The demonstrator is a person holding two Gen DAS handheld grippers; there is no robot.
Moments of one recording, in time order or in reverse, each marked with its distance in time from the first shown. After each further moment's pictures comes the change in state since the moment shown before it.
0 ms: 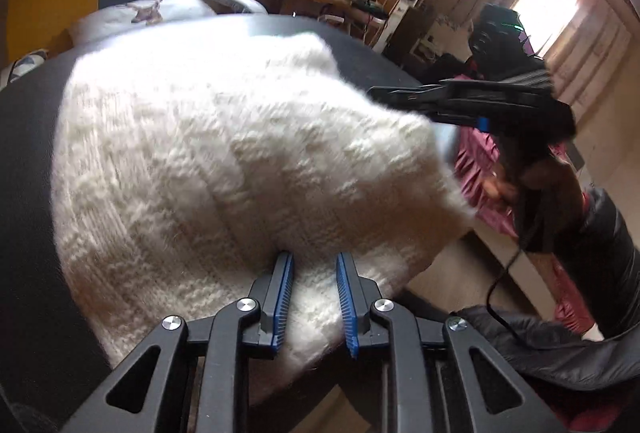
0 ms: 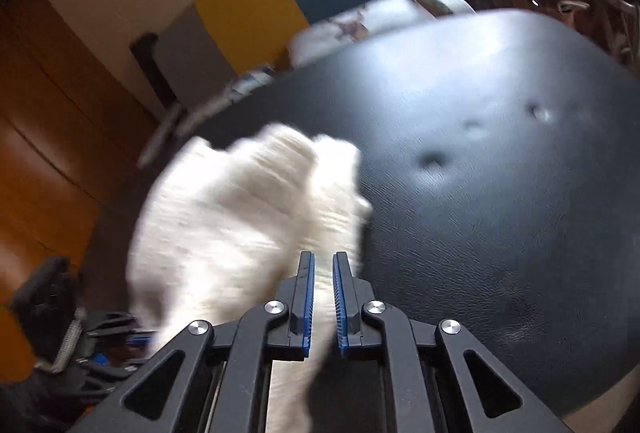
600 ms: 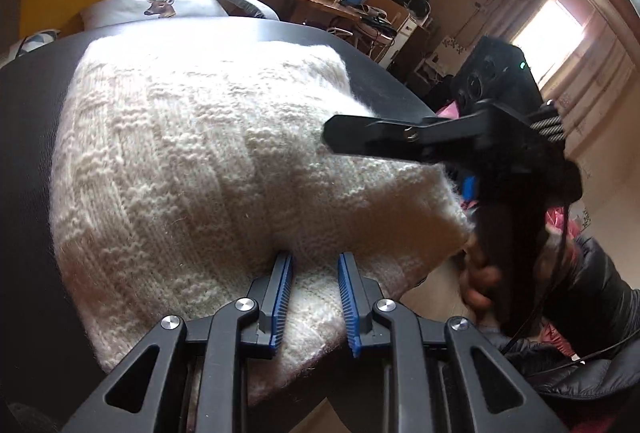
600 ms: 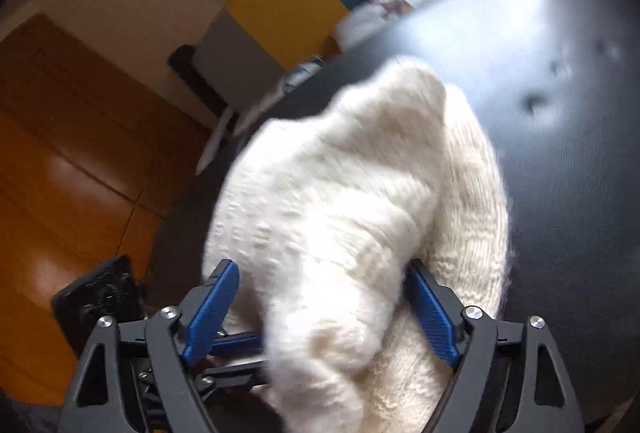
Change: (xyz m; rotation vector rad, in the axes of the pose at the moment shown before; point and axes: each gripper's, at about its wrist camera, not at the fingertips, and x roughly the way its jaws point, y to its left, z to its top) left arm 0.004 0.013 -0.024 -0.090 -0.011 -0.004; right arm 0.059 0.063 -0.036 0.103 0.001 0.135
